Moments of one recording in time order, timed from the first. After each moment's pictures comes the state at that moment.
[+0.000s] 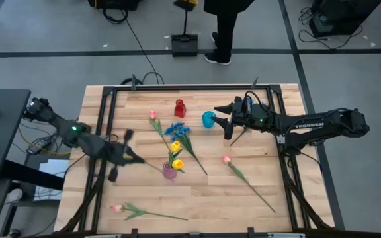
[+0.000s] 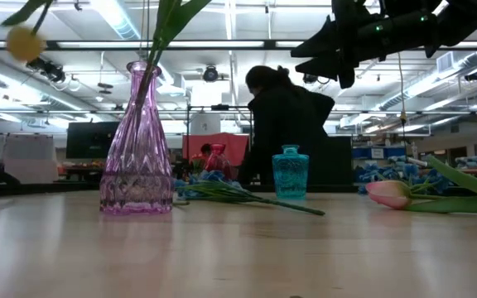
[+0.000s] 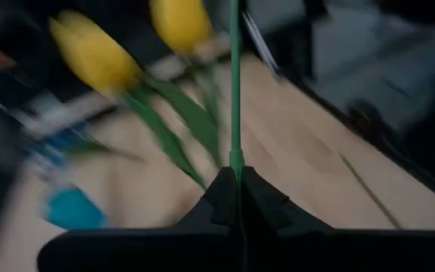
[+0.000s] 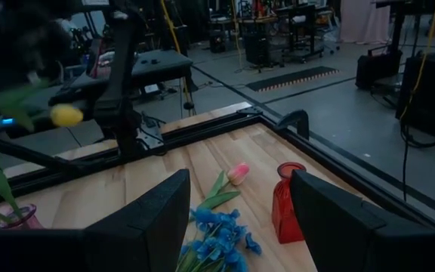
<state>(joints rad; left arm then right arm) -0.55 0.71 0.76 -0.39 -0.30 0.19 -0.17 1.11 0.54 0.46 0.16 0.19</state>
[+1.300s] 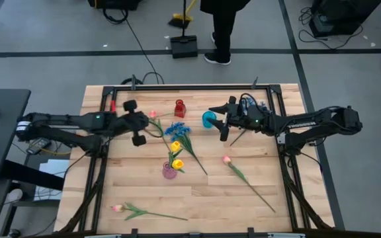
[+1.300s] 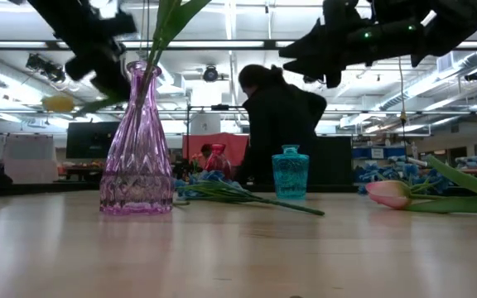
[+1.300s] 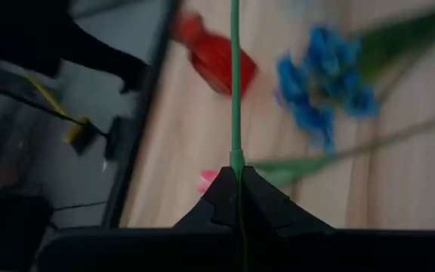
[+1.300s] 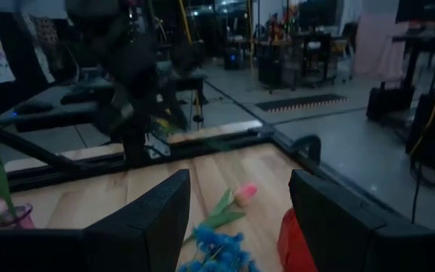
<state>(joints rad) 0.06 0.96 0.76 -0.67 -0.52 0.17 -0.17 1.23 0.54 0.64 0.12 0.08</state>
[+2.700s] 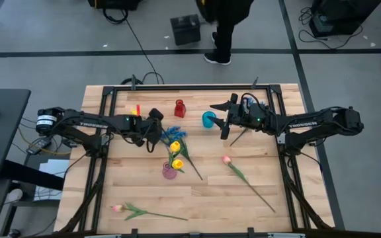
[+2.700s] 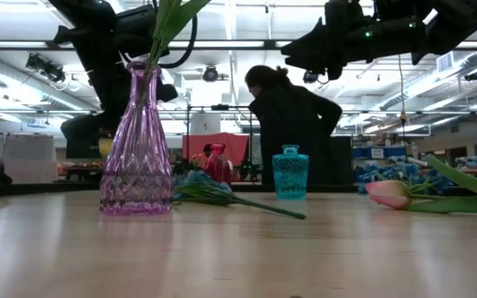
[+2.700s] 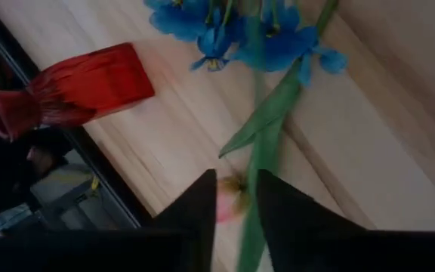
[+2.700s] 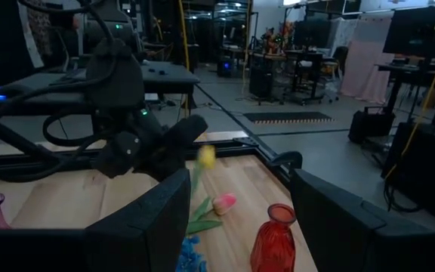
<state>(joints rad) 0.12 1.33 0.76 -0.57 -0.49 0.96 -0.19 1.21 0.54 0.65 0.11 -0.05</state>
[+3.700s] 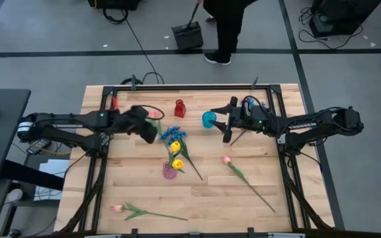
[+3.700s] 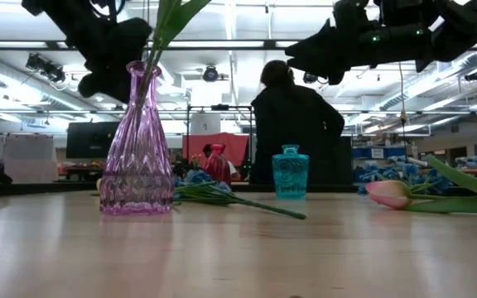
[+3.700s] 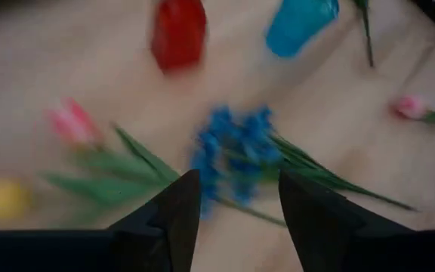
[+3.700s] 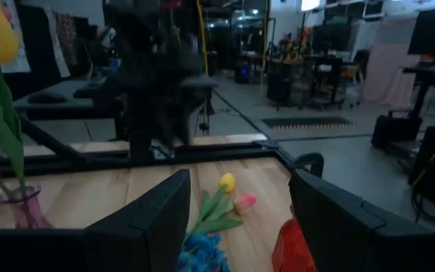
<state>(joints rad) 0.12 1.01 0.76 -0.58 -0.23 -0.73 -0.18 1.21 0.48 0.74 0.05 -0.02</state>
